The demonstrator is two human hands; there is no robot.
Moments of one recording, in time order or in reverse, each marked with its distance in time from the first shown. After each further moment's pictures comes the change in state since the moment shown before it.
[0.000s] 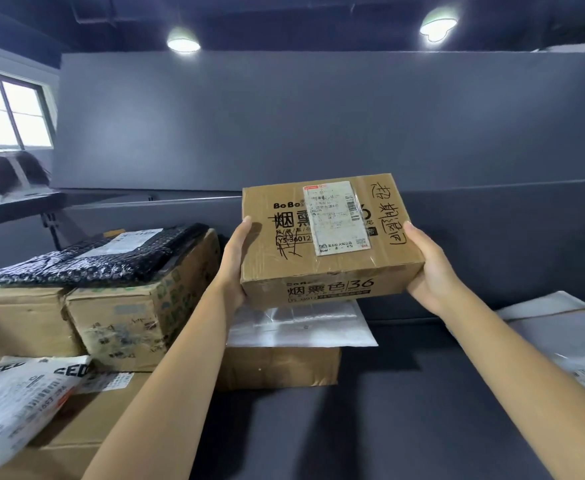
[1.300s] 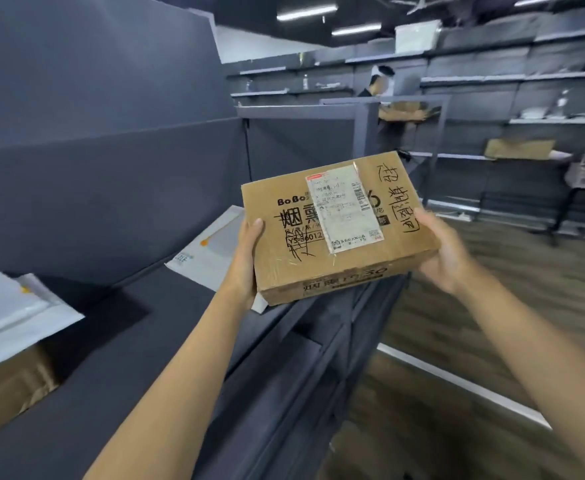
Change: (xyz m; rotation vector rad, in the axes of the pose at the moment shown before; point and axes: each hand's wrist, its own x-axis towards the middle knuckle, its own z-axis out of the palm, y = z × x) left_hand -0.127 -0.157 0.303 -0.247 -0.885 -0.260; right_hand -0.356 -0.077 -0.215 -0.235 0.821 -0.185
